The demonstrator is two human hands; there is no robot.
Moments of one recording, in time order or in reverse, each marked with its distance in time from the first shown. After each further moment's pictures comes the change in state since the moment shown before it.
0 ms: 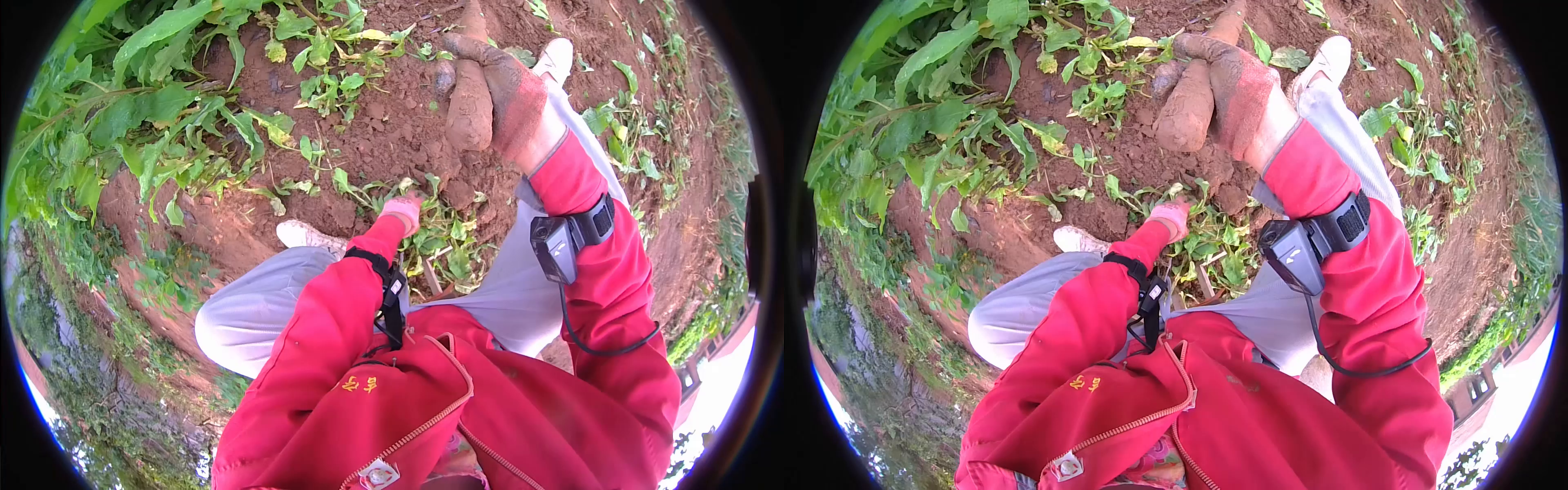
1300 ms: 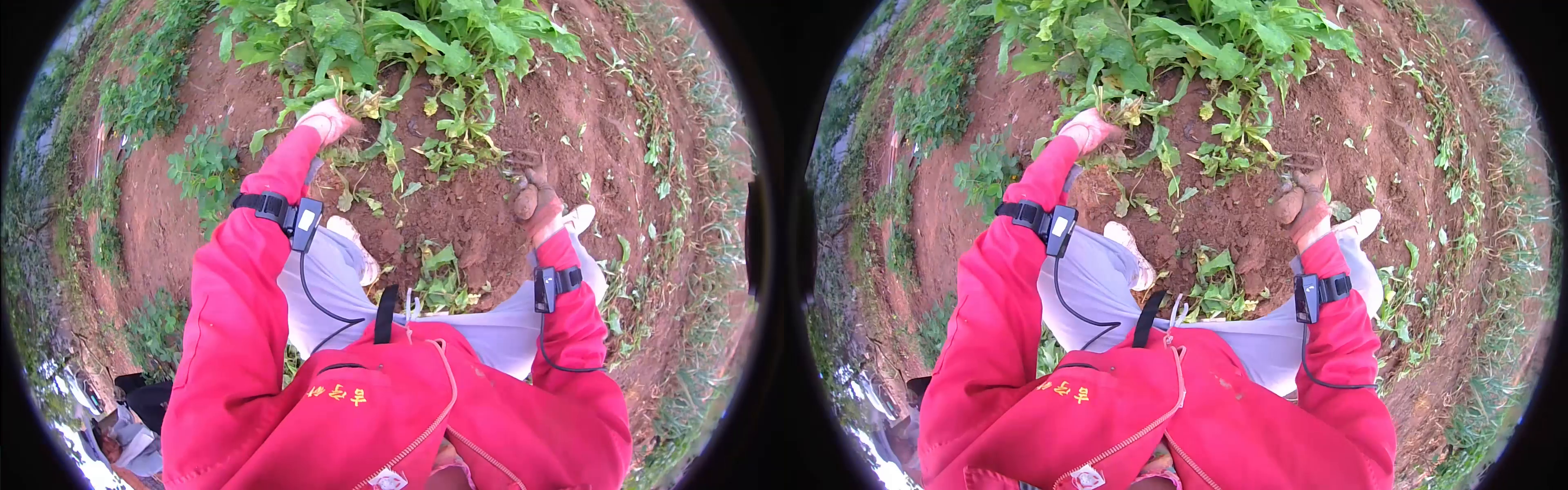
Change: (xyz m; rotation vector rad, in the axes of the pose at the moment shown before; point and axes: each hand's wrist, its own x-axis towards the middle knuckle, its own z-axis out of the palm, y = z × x) left_hand -0.334 -0.171 -0.199 -0.590 0.906 -0.628; right_hand -0.011 0.044 0.006 -0.002 -0.092 0.068
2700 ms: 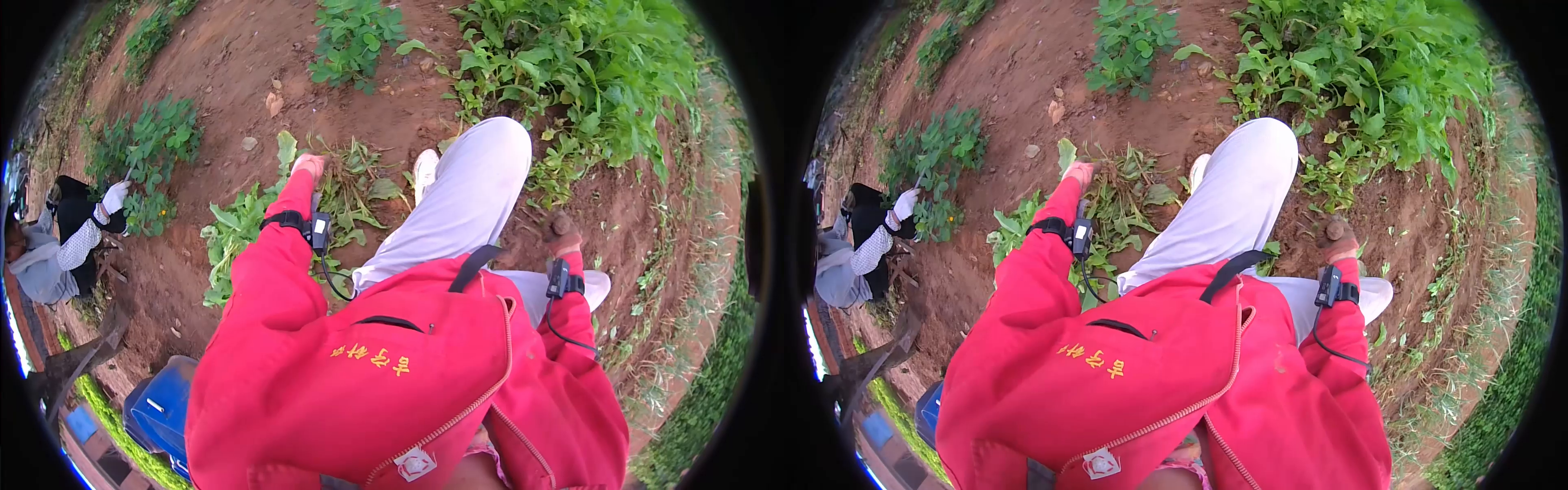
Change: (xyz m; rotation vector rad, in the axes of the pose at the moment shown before) left_hand -0.227 -0.530 0.317 -0.065 0.048 -0.229; right_hand 0.019 0.095 -0.031 -1.237 -0.249 -0.012
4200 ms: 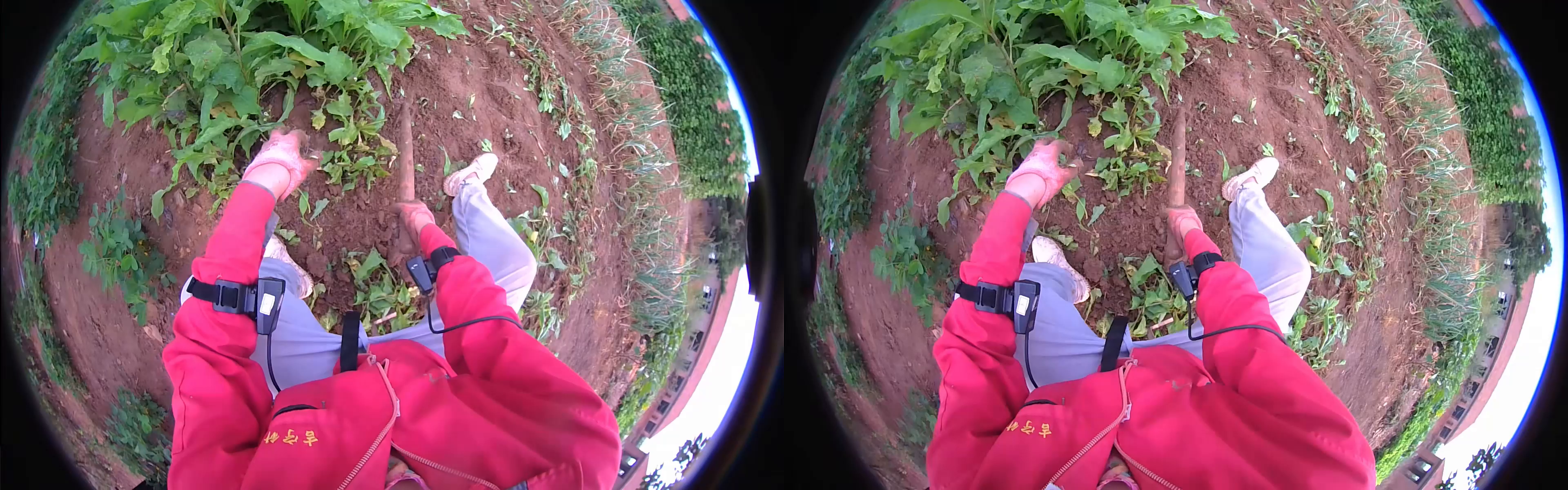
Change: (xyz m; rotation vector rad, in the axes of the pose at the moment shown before) left_hand 0.058 0.654 -0.238 0.068 -0.041 0.663; right_hand 0.023 0.032 -0.026 -0.144 0.562 0.585
